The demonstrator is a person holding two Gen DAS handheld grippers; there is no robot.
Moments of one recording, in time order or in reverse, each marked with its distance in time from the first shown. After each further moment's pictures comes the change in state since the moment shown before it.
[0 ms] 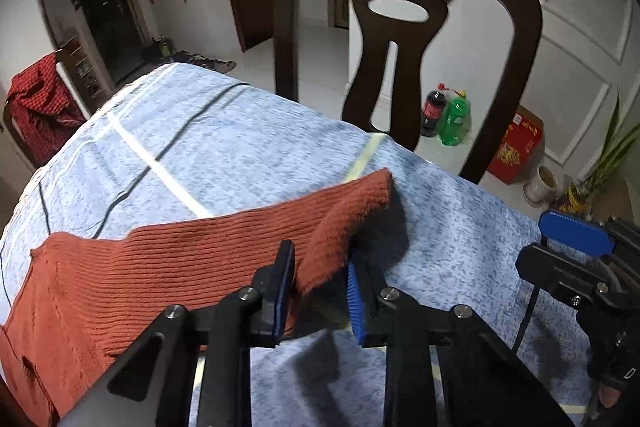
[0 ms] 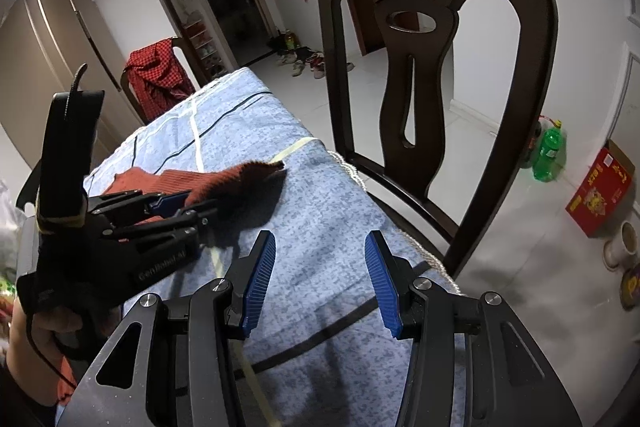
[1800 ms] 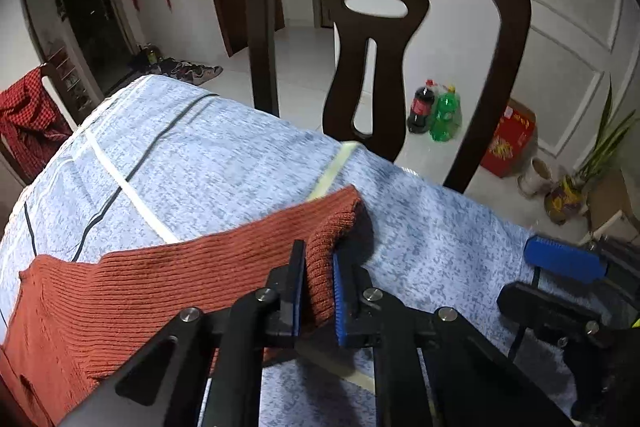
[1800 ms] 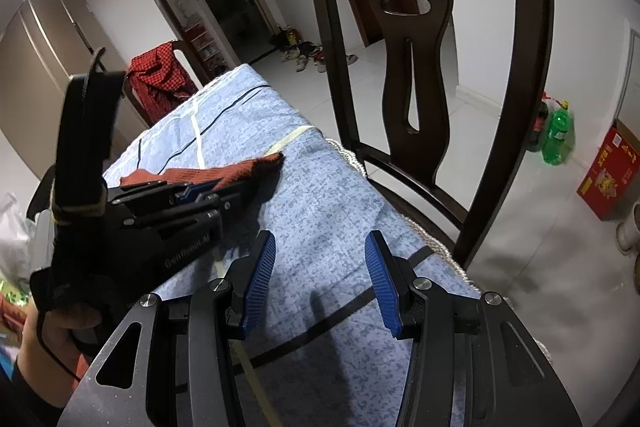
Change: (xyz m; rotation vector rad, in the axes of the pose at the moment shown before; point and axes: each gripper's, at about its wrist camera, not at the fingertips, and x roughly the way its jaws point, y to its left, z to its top) left arm 0.011 -0.017 0.008 0.040 -0.006 -0.034; right arm 0.001 -0.010 -0.007 0.061 0.027 0.045
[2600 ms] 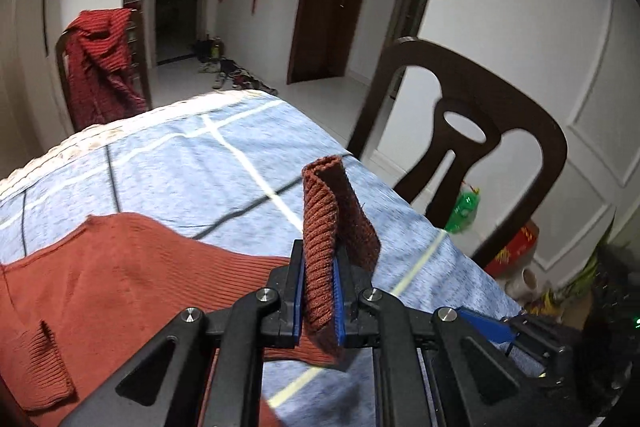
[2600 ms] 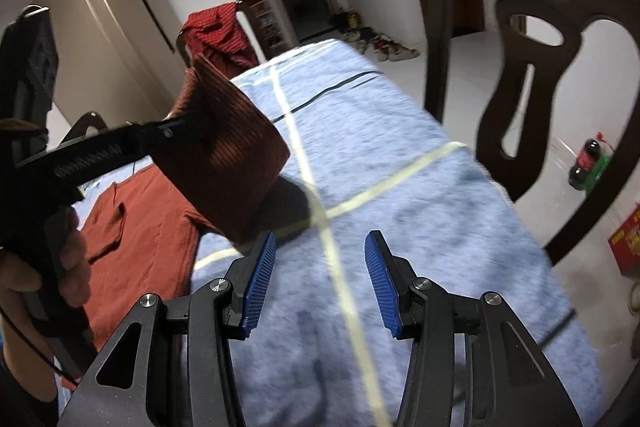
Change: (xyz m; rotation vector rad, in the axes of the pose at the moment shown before) left arm -0.080 0.125 -0.018 -0.357 -0.183 0.011; right arm 0.043 0.094 0.014 -0.185 0.076 0.124
